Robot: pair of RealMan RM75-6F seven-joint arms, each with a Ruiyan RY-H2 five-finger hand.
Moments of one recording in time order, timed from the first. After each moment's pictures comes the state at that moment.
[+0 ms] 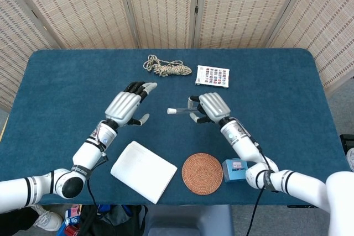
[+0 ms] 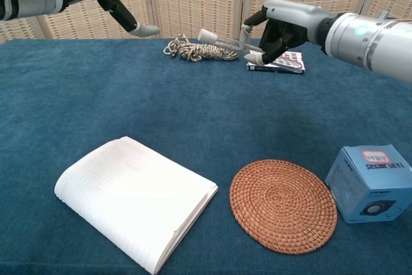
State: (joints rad) left arm -0.99 -1.27 -0.28 -1.73 0.84 0.91 0.32; right arm 0.87 -1.53 0.28 -1.30 -1.19 0.81 0.08
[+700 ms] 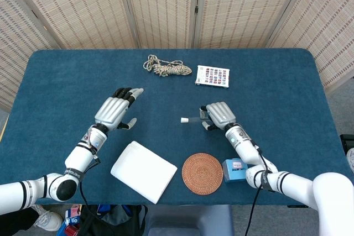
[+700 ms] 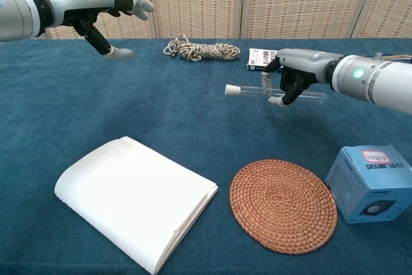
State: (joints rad) left arm -0.94 -1.27 -0.21 -1.70 0.84 0.92 0.32; right arm 0.87 -1.64 0.19 -1.11 -1.10 0.73 -0.06
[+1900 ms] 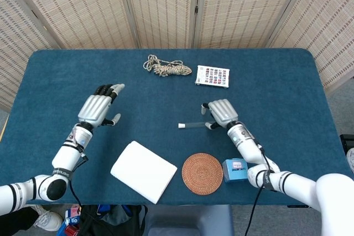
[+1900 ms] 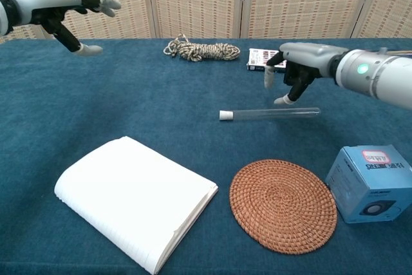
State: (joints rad) left arm -0.88 -1.23 -0.20 -1.67 0.83 0.97 0.30; right arm 0.84 -1.59 0.22 -1.16 -1.12 0.77 -0.09
